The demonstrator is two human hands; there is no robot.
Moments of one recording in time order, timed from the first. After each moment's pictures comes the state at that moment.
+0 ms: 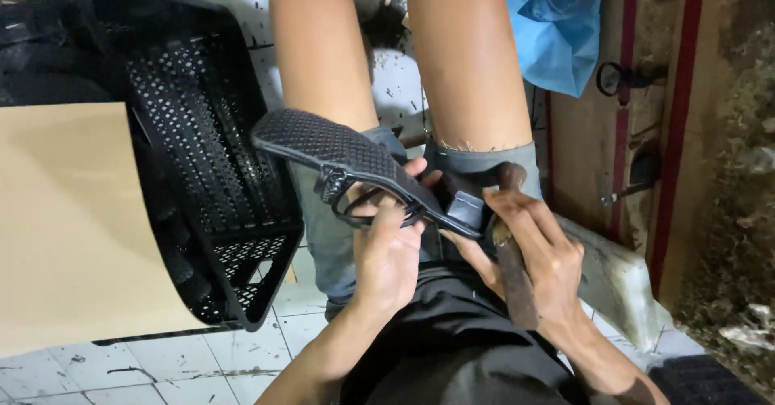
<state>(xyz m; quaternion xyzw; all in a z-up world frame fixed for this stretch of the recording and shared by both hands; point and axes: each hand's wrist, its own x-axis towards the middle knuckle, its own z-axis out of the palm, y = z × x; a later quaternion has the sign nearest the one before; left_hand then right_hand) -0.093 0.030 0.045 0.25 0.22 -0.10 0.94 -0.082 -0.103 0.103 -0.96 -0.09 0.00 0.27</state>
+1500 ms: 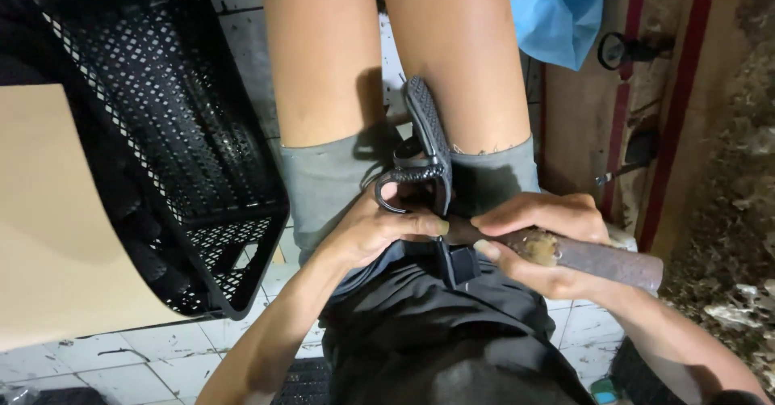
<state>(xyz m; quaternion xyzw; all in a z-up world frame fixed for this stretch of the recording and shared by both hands) -0.066 0.050 0.017 0.36 0.23 -0.49 0.76 -0.059 -0.141 0.092 -0.81 -0.08 0.20 0.55</state>
